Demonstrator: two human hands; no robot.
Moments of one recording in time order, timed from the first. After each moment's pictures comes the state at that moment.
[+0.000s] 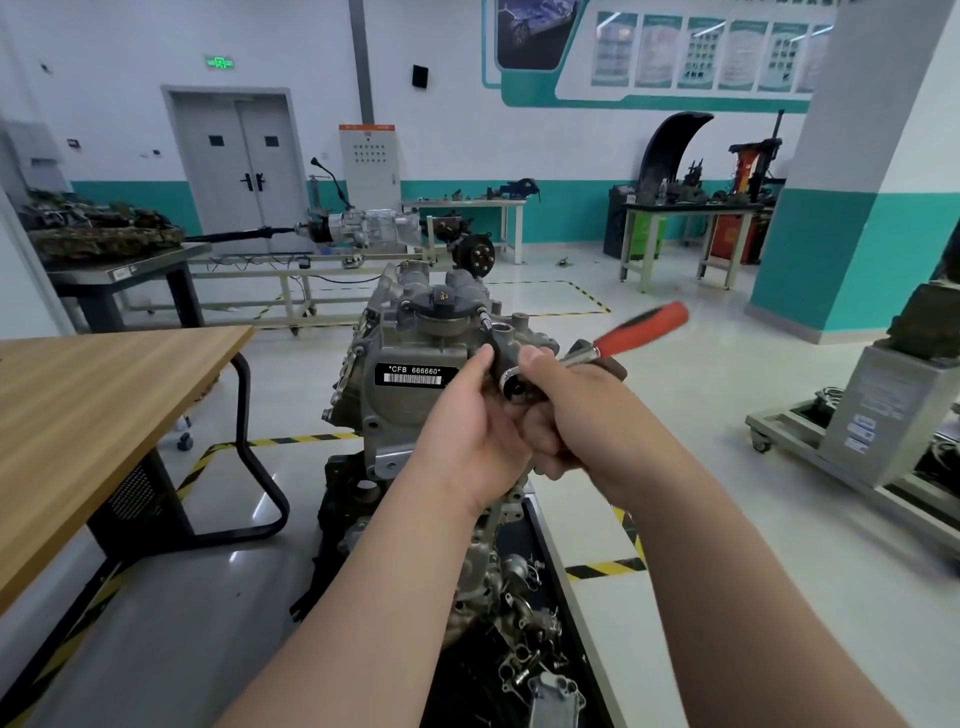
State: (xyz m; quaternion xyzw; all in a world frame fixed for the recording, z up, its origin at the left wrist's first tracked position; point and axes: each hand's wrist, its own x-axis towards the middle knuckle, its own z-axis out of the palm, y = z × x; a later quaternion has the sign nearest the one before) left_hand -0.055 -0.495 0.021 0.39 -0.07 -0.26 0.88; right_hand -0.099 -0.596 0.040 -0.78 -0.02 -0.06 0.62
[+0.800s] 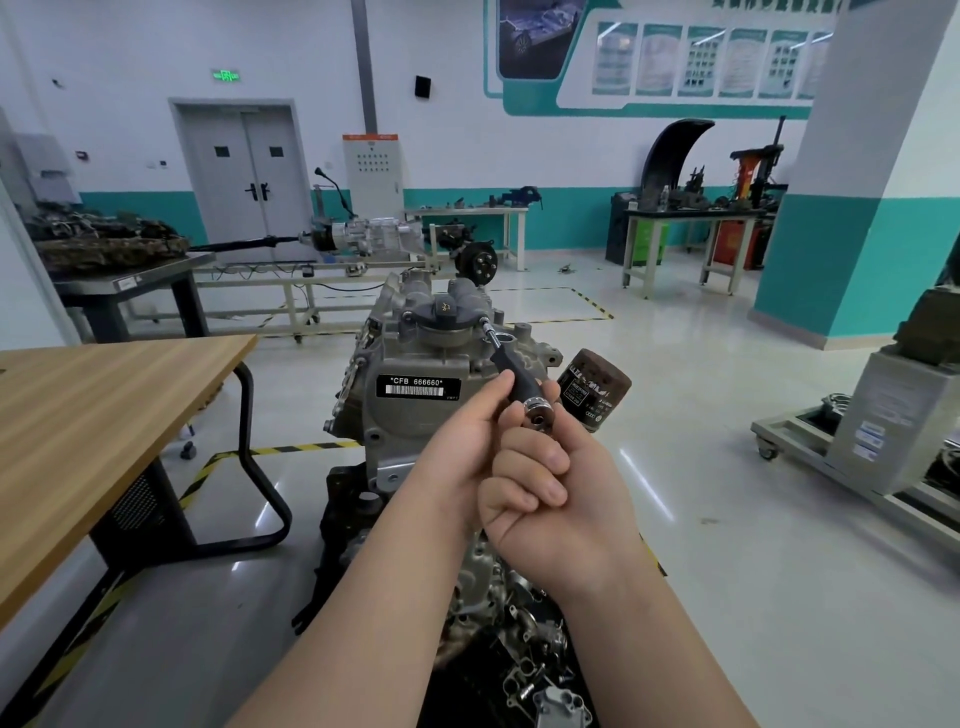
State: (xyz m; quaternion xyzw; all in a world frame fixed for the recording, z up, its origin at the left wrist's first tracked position) left_hand -0.046 -0.490 0.011 0.40 -0.02 -0.33 0.86; right_hand -0.112 -0.561 0.014 -0.12 0.00 0.14 0.98
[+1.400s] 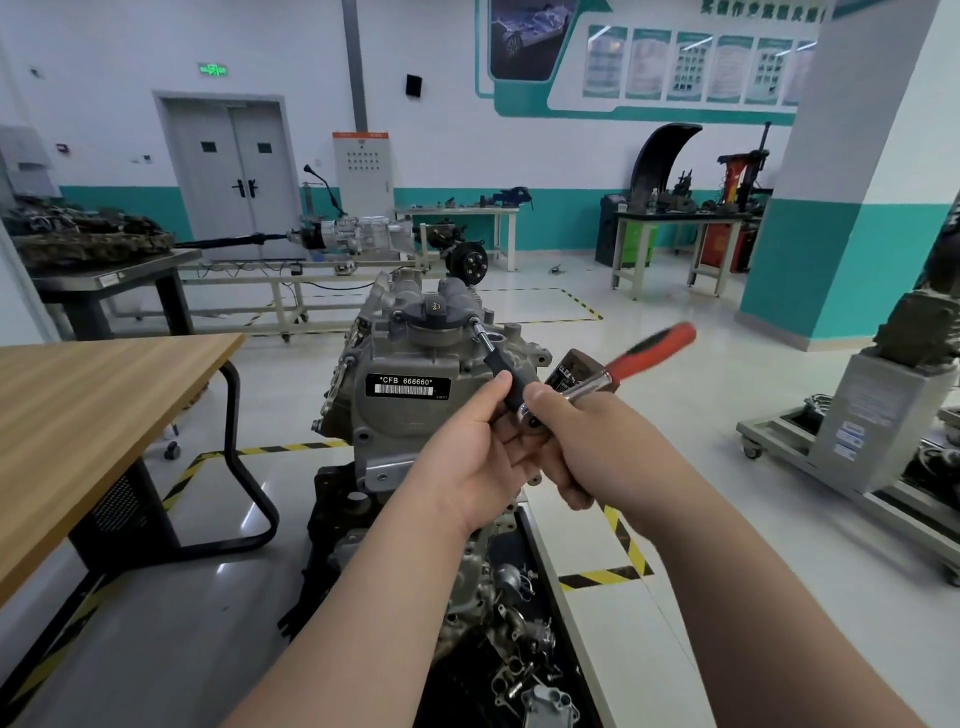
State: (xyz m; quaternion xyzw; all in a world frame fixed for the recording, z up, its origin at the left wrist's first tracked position) left_hand -0.049 -0.499 0.009 0.46 -0.04 -0.24 0.86; right_hand -0.117 -0.603 0.044 -0.86 0.04 -0.08 0.51
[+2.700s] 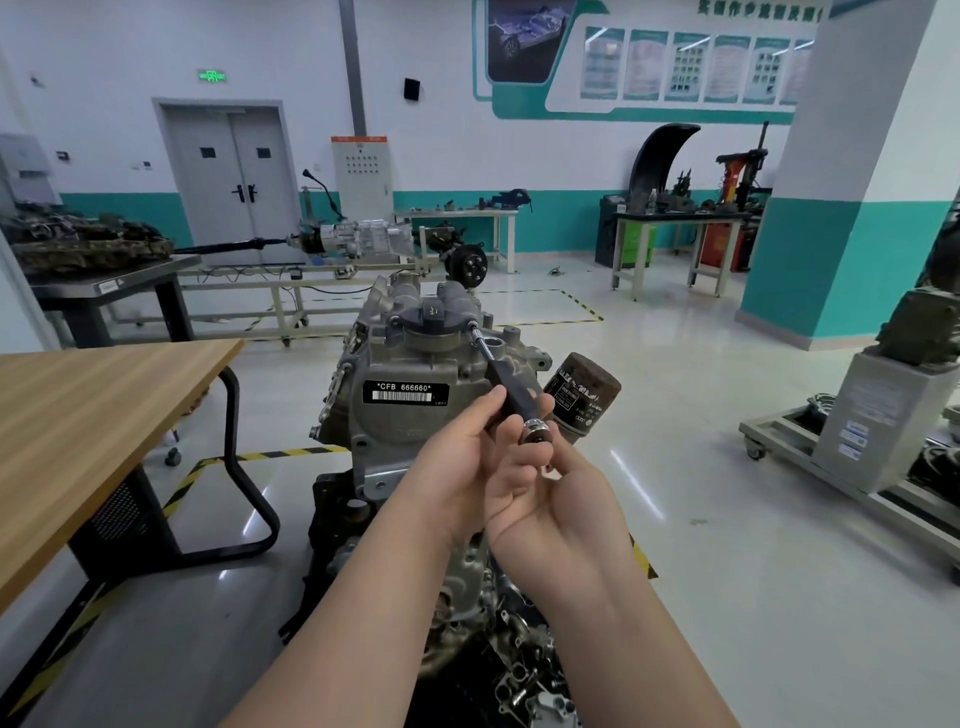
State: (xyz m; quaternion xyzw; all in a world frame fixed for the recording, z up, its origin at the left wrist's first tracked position) left_hand -0.035 -0.494 -0.004 0.45 -0.08 -0.28 0.84; right_hand -0.114 -0.562 0.013 -0.03 0.08 0.05 0.99
